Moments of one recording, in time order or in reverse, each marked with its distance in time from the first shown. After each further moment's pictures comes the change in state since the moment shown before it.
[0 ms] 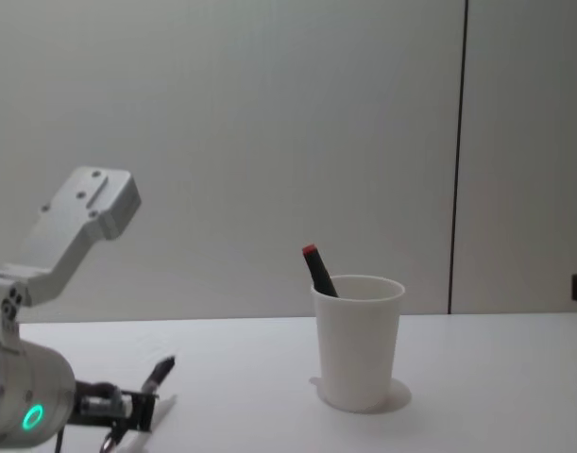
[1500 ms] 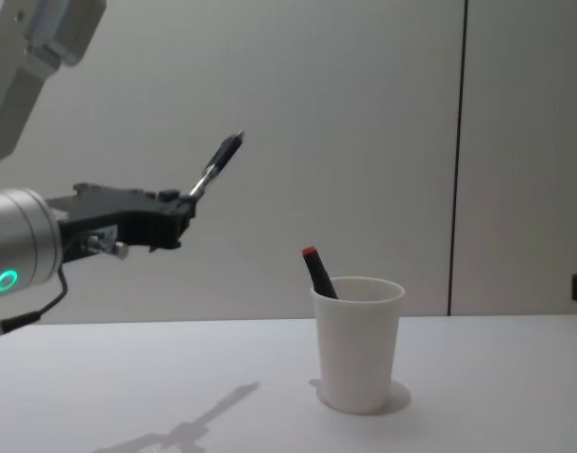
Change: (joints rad) left arm -0.053 0.087 -0.052 0.018 0.136 -0.586 -0.403; right arm 0.000 0.000 0.000 0.000 0.000 0.000 0.000
